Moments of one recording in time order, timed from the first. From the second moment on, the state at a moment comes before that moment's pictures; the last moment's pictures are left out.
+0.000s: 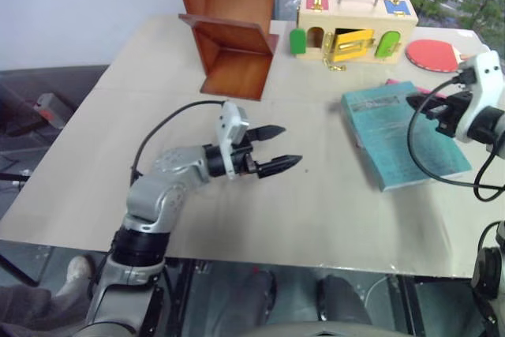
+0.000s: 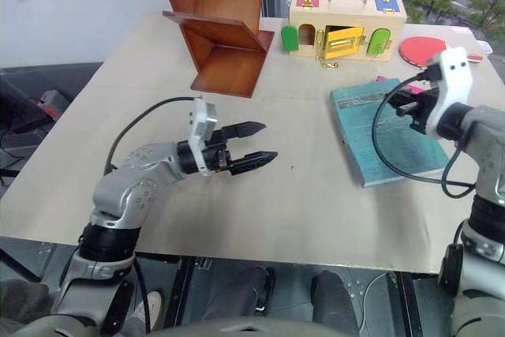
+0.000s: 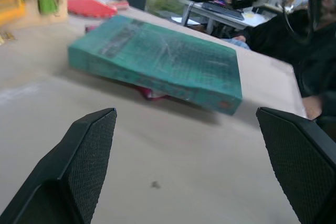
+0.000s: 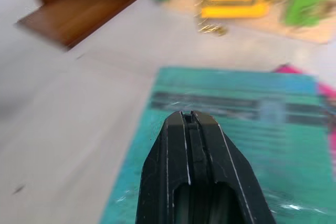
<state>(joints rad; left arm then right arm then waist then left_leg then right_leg) -0.49 0.40 -0.08 -0.17 -0.60 0.70 -0.88 -0.51 -0.61 -0.47 -0.34 0.32 1.17 0.68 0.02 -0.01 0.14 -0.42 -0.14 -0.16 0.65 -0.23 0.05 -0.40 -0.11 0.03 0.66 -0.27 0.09</state>
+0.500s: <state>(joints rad) -0.88 0.00 0.01 0.49 -0.68 1.07 -0.64 0.31 -0.56 -0.73 -1.02 0.73 0.94 0.59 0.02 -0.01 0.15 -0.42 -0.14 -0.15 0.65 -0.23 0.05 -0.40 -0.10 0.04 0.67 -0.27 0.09</state>
